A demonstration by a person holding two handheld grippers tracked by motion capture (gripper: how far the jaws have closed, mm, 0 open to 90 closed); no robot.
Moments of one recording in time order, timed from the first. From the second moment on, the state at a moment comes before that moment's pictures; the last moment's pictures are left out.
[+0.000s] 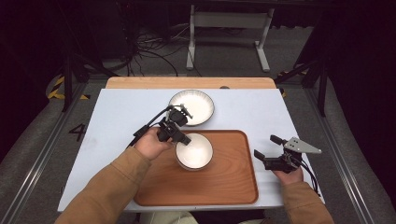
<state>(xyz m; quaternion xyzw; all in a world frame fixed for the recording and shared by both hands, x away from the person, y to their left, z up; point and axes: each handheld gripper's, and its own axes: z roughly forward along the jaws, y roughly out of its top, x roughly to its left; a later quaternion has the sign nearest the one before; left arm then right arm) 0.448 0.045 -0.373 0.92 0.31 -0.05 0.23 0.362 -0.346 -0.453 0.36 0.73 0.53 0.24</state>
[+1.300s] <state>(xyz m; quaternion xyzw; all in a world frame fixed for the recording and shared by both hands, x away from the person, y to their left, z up) 0.446 0.040 -0.404 0.93 0.30 -0.09 0.21 0.362 -0.345 -0.453 0.36 0.73 0.53 0.24</state>
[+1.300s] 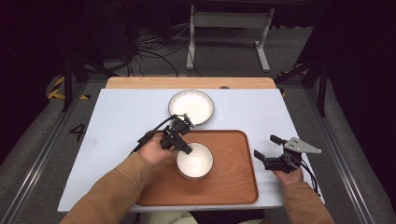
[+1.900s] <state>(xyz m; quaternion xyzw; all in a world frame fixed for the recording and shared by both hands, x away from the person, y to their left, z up) 0.441 0.047 -0.391 0.93 0.27 -0.08 0.25 0.362 -0.345 -0.453 0.36 0.73 0.53 0.24</state>
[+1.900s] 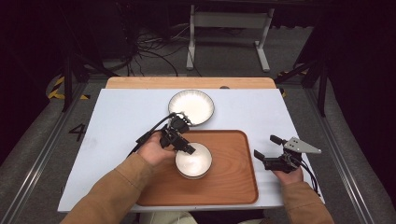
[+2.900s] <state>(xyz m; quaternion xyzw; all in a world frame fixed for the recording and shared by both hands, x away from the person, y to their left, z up) 0.382 0.119 -0.353 0.86 0.27 0.03 0.44 0.363 -0.346 -0.453 0.36 0.73 0.53 0.23</state>
